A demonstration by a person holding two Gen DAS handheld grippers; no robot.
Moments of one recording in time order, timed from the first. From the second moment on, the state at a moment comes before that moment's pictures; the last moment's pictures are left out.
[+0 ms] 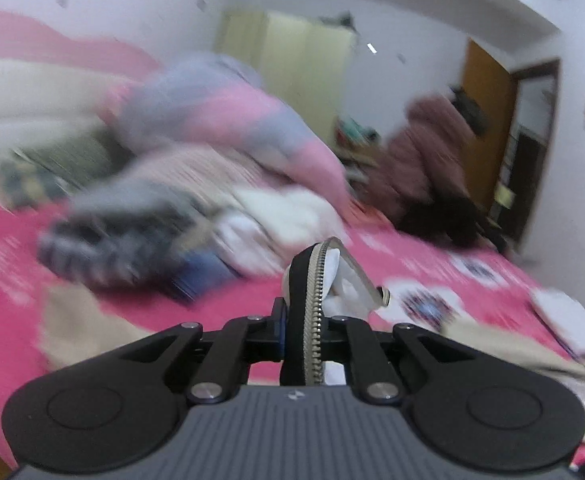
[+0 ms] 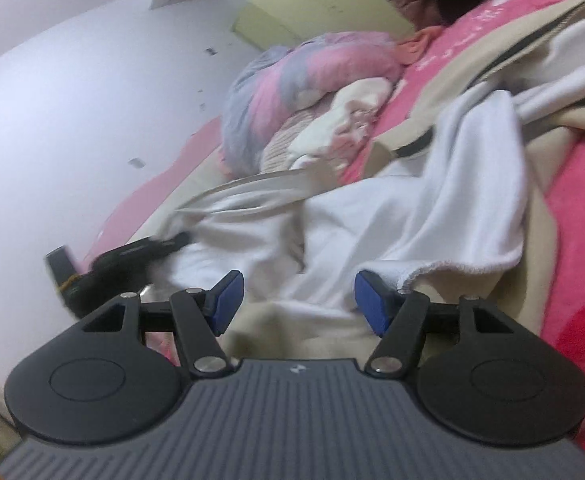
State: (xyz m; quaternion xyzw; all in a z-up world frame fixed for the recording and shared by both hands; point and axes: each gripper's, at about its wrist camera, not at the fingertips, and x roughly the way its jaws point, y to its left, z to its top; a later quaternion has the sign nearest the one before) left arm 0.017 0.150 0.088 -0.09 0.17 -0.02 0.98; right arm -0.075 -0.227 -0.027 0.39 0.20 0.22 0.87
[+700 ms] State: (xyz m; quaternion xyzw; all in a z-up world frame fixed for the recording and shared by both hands) left arm 0.057 0.212 0.067 -0.08 0.21 0.05 0.97; right arm -0.050 -0.224 -0.015 0.34 0.24 0.21 0.89
